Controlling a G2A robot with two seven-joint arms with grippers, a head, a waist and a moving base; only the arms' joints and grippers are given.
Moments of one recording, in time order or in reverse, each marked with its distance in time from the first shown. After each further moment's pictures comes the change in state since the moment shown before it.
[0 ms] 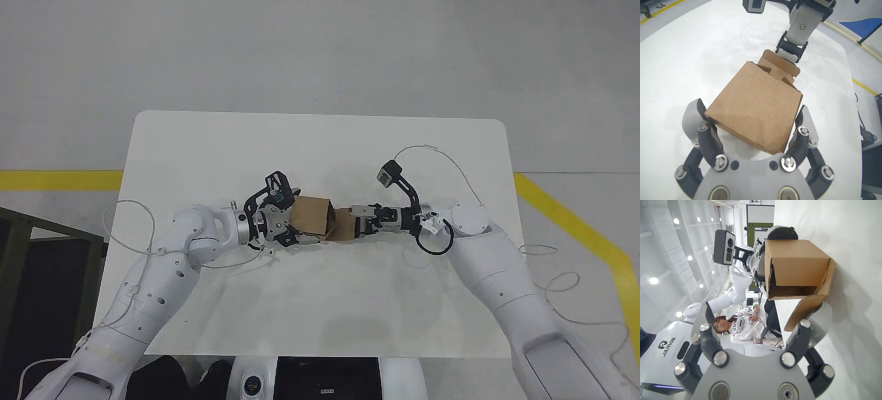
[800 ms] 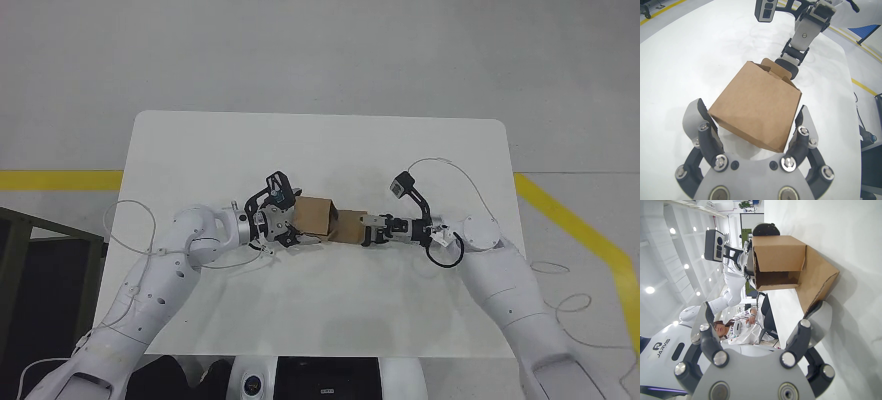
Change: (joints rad) left arm 0.000 0.001 0.006 -0.003 -0.002 0.006 0.001; right arm -0.107 0.039 0.106 -0.067 -0.072 -0.007 0.001
